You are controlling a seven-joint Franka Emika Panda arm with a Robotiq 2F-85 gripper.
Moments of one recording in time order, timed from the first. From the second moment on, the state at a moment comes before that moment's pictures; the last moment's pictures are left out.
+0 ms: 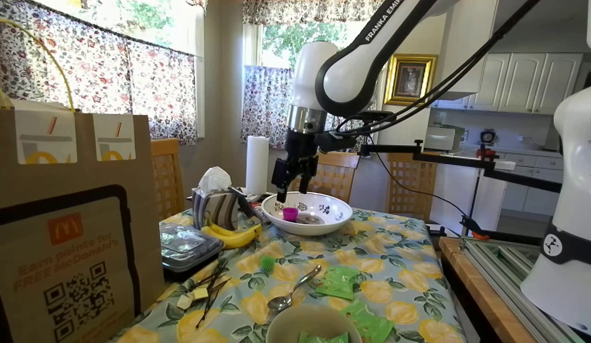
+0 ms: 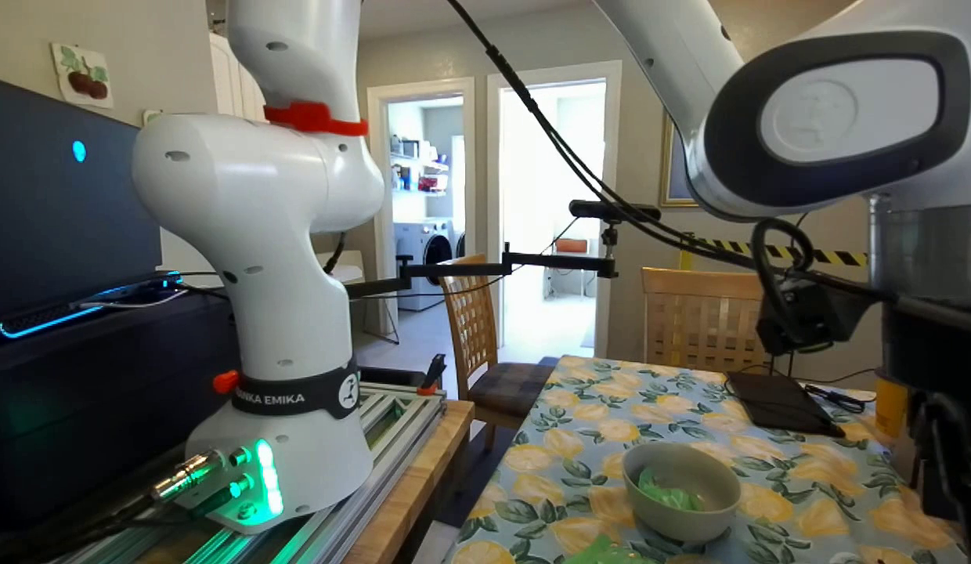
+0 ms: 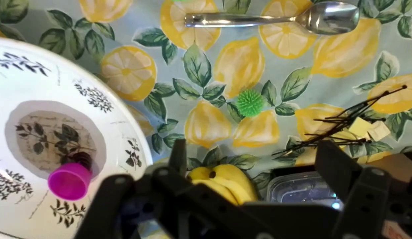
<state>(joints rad) -0.13 0.21 -0.08 -2.33 -0.06 2.68 0.23</state>
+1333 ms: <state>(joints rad) -0.33 0.48 0.11 -2.26 0.07 2.87 -0.47</state>
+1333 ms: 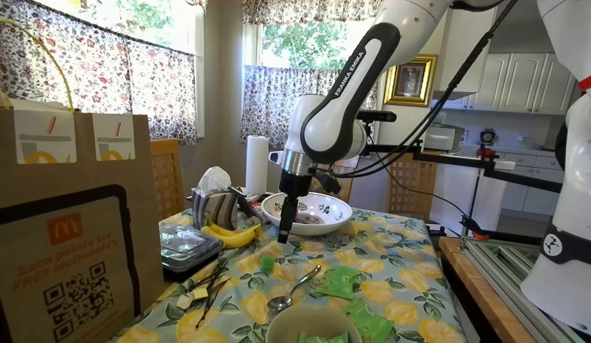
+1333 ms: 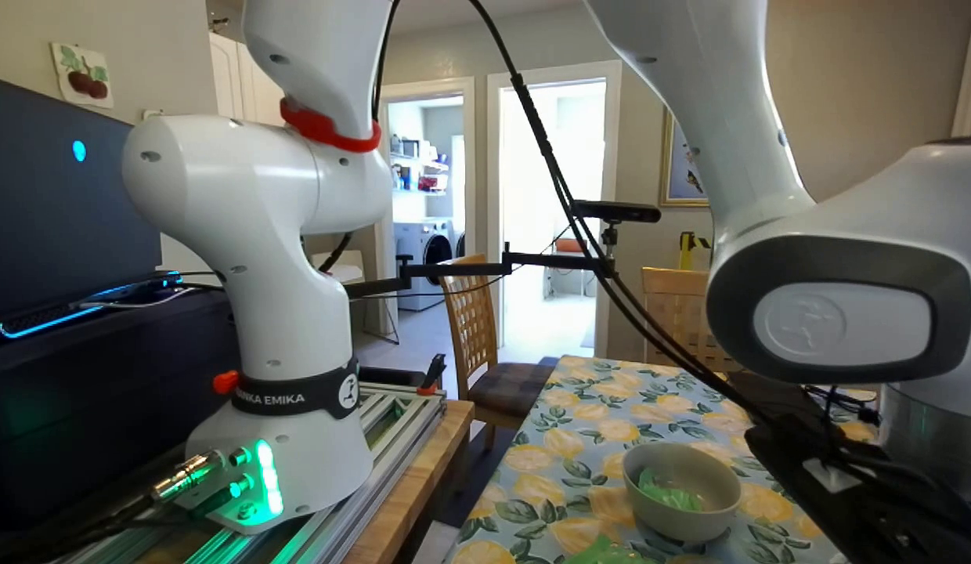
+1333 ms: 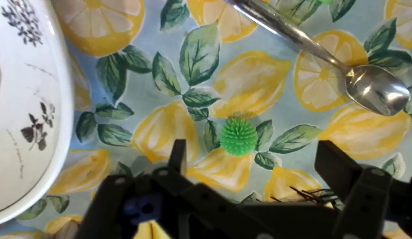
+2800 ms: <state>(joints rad) -0.21 0.74 0.03 -1.99 -0.04 2.76 -0.41</state>
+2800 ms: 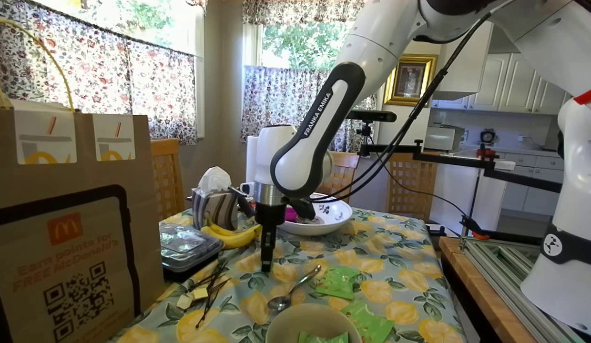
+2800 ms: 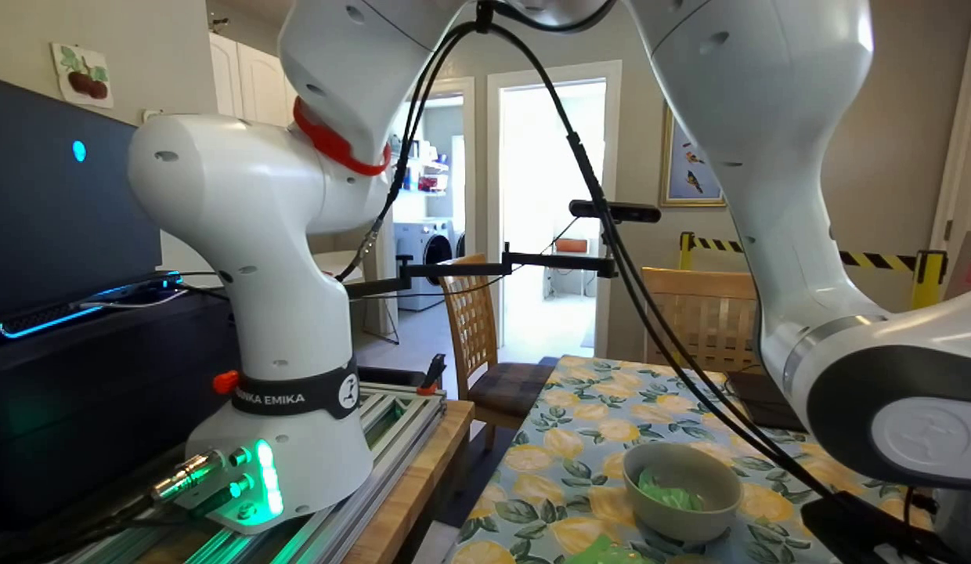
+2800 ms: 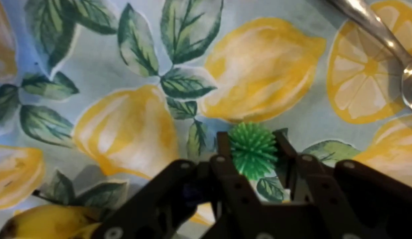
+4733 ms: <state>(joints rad) -0.07 0.62 0.07 -2.06 -0.15 2.43 -0.42</state>
